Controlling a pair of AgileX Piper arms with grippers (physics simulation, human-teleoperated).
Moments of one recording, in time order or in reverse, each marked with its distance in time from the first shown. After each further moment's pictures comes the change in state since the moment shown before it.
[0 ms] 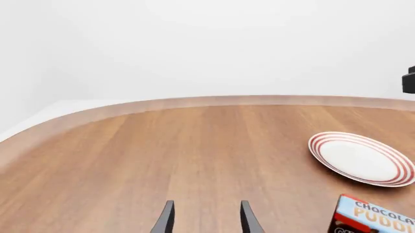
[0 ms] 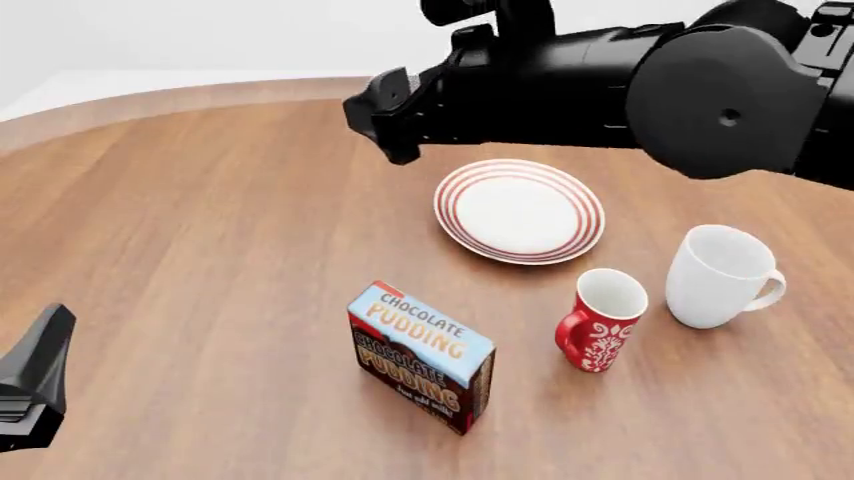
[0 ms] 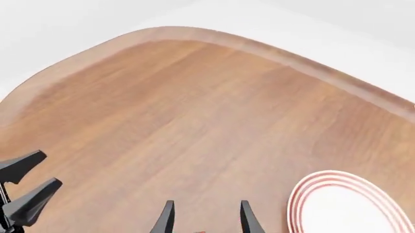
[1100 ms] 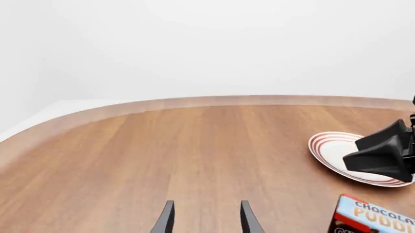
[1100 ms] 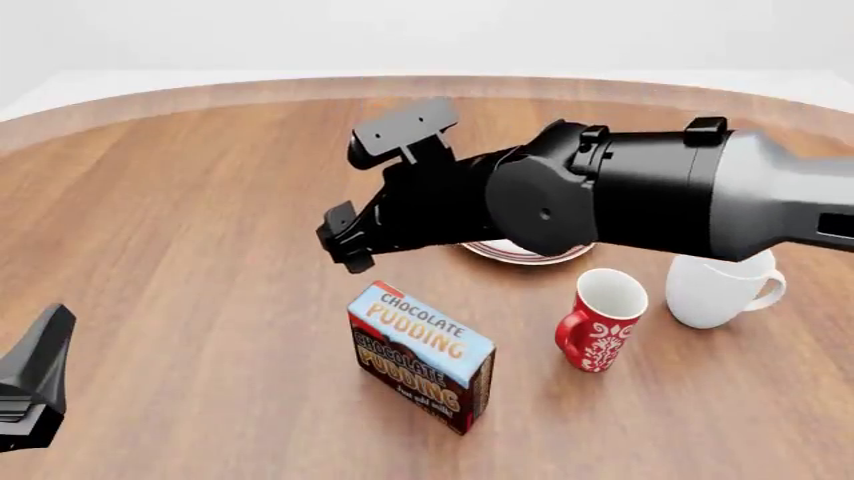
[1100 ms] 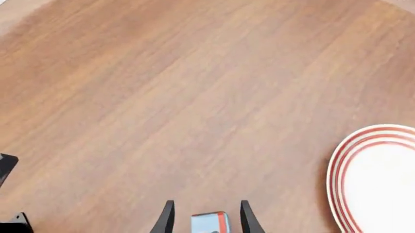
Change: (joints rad) left arm 0.000 0.000 0.000 0.000 0.000; right arm 0.052 0.236 0.027 0.003 0.065
